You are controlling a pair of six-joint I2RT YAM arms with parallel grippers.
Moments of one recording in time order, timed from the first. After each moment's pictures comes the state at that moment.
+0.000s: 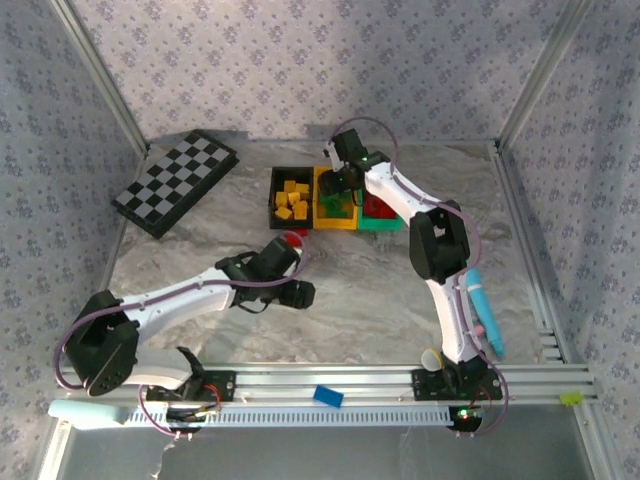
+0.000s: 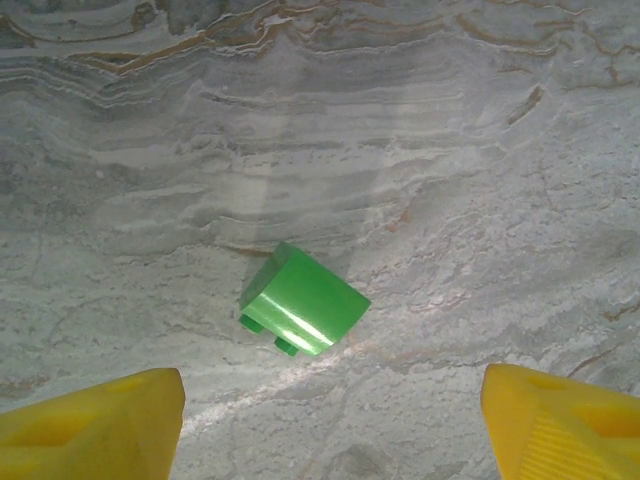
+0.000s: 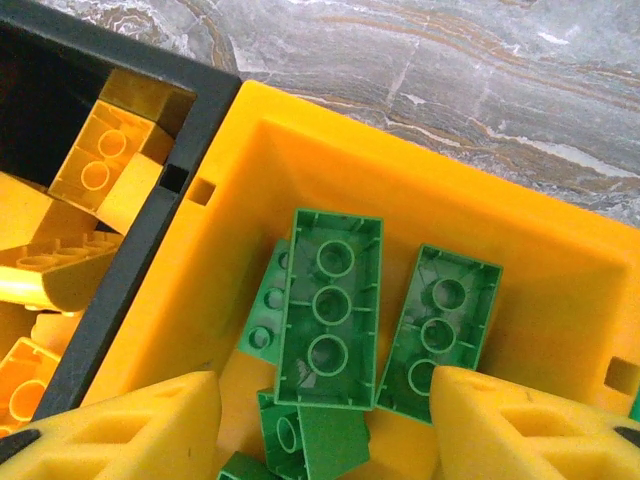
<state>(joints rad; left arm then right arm) -0.87 1.32 0.79 -0.54 0.03 -0.56 0.47 2.27 1.99 -0.64 -0.04 0.08</state>
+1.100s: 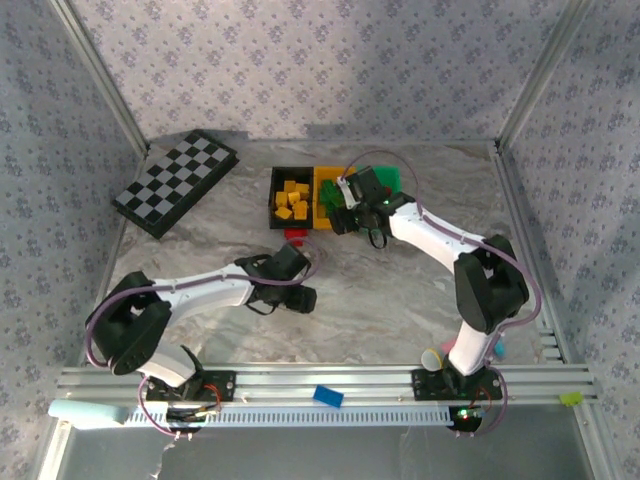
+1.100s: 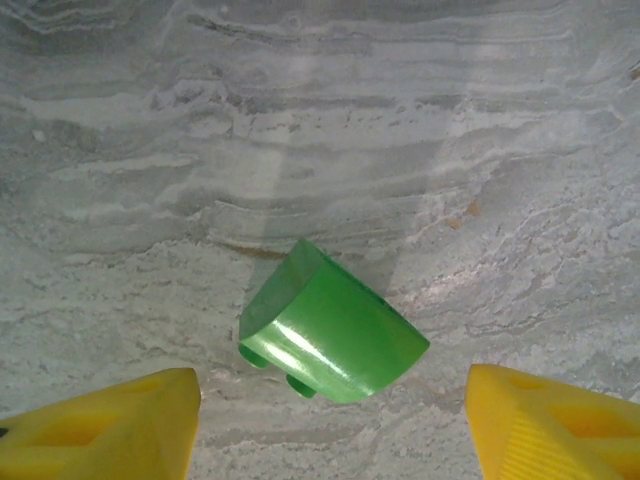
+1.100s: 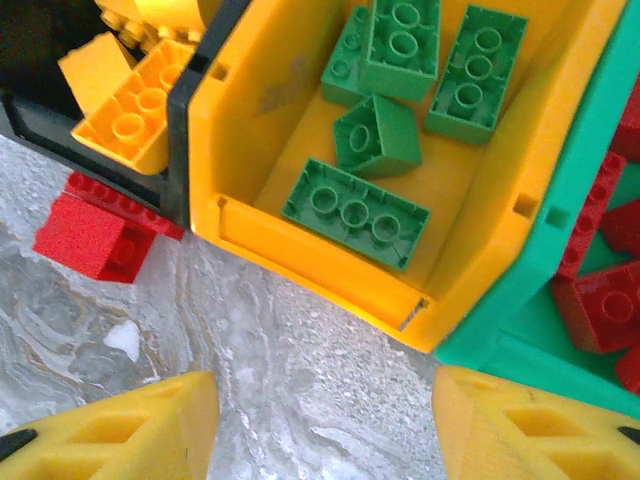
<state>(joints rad) -0.88 1.49 0.81 -0.50 0.03 -0.59 0.56 1.74 1.29 -0.45 0.01 0.11</state>
